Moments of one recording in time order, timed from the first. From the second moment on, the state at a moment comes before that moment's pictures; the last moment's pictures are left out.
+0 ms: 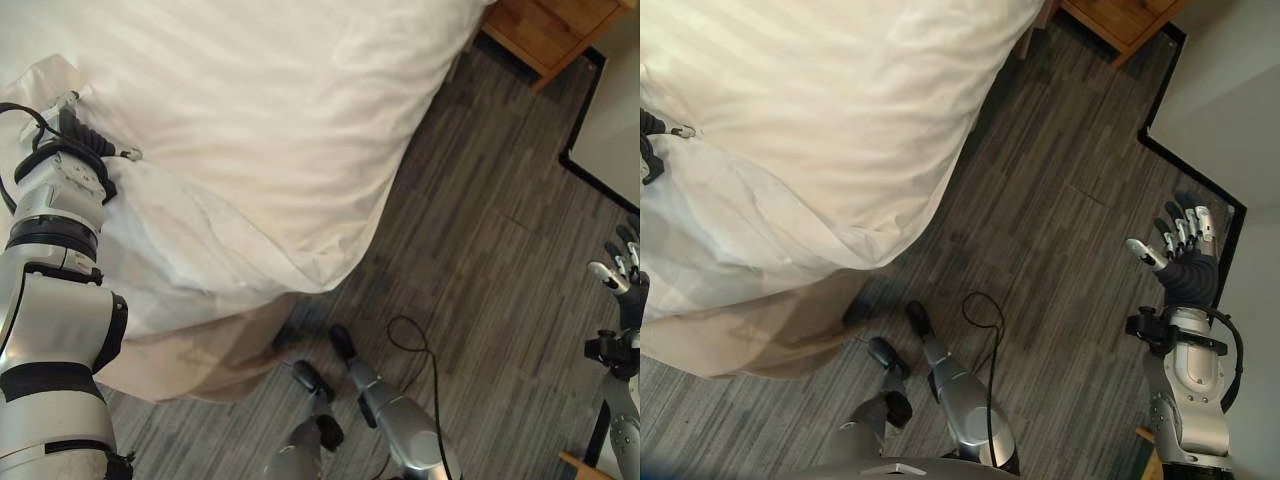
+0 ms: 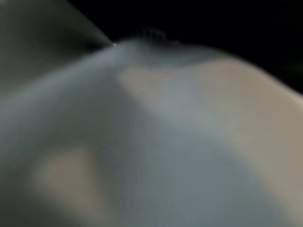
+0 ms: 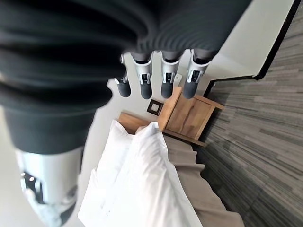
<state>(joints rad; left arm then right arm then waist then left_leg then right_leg) -1.25 0.92 -0.48 1.29 0.30 0.09 0.17 0.19 -0.49 -0.26 -0.22 0.49 -0.23 -0.17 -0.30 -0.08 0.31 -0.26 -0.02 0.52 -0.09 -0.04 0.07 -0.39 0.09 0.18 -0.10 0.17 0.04</state>
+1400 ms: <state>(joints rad) 0.06 0.28 -0.11 1.15 0.45 0.01 0.06 0.19 -0.53 -0.35 -0.13 0.43 -0.17 -0.16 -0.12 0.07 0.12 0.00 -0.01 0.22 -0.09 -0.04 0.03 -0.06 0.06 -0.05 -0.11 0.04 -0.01</state>
